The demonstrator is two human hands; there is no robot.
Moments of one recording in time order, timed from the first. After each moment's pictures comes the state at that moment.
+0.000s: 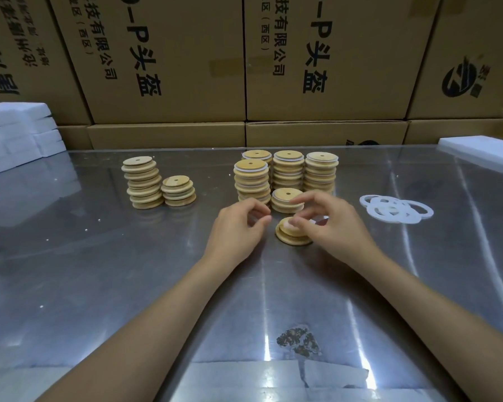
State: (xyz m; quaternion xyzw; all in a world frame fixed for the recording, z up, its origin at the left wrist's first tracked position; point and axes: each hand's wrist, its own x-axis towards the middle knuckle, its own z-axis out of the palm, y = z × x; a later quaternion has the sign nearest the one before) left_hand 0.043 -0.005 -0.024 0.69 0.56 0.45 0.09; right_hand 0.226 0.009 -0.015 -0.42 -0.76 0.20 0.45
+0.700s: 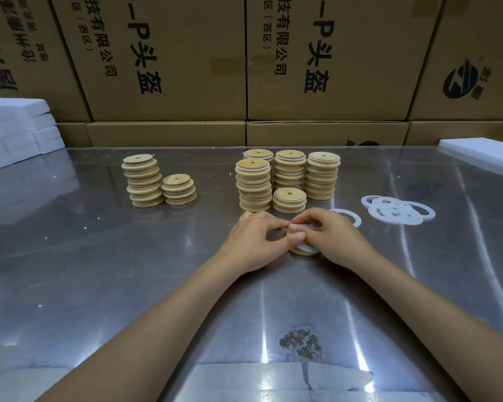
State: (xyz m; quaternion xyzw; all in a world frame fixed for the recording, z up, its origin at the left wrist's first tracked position) left_hand 0.054 -0.006 -0.032 0.76 0.55 0.31 0.14; right_hand 0.225 0.022 -0.026 -0.51 -0.76 0.24 0.33
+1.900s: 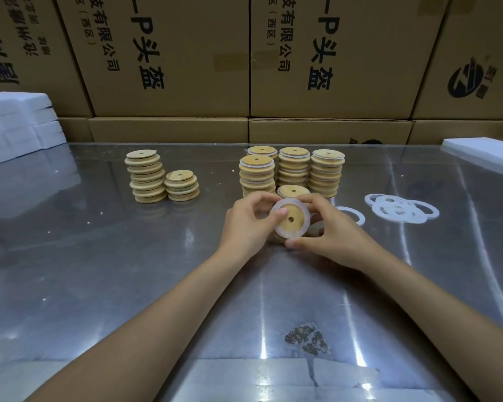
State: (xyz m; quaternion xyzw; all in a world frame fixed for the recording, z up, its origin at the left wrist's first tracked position) left_hand 0.054 -0.008 -0.020 0.62 0.52 0.53 0.25; right_hand 0.225 0.009 -0.019 -0.40 -0.80 0.26 0.36
